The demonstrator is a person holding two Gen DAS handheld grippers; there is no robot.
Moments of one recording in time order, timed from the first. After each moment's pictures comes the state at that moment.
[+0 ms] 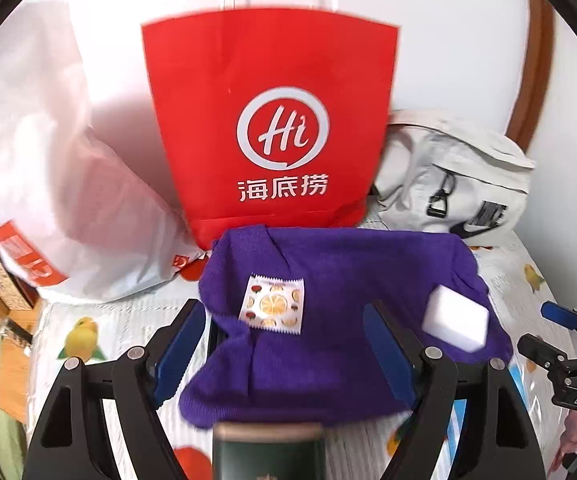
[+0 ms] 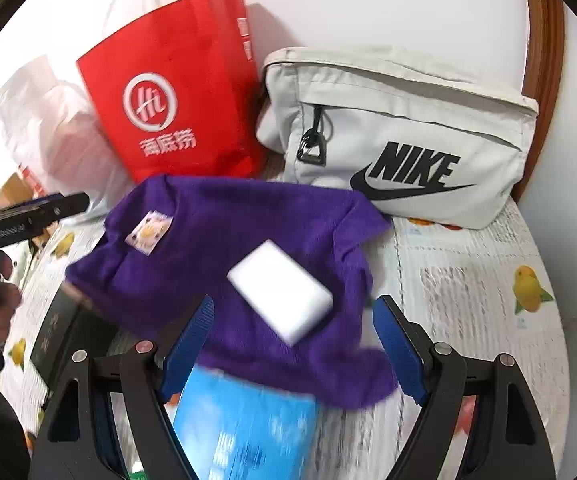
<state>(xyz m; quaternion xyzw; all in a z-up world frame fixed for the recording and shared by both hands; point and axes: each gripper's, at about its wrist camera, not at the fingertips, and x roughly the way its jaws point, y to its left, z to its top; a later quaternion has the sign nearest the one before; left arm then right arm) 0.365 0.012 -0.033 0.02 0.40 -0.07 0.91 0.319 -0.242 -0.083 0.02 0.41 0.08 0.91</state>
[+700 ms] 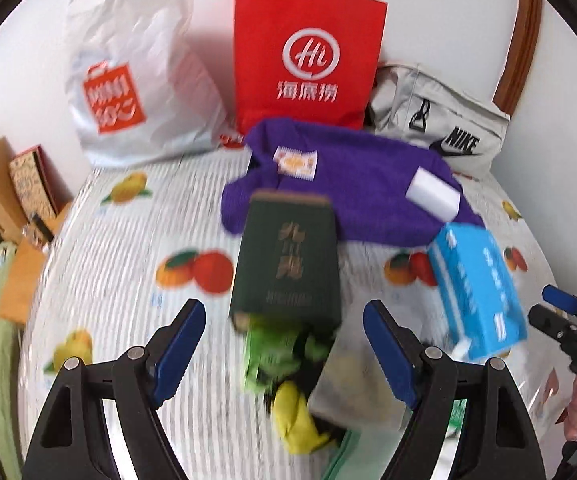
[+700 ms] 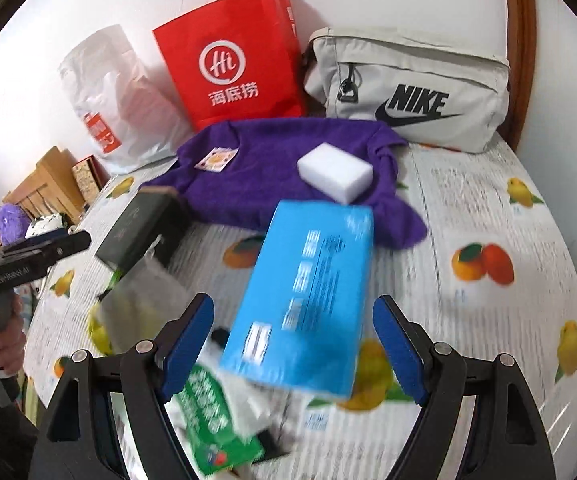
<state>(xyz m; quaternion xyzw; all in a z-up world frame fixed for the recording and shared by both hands) 0.200 0.057 -0.079 -0.02 0.45 -0.04 0.89 0.174 -0.219 -0.097 0.05 0.42 0.11 0.90</state>
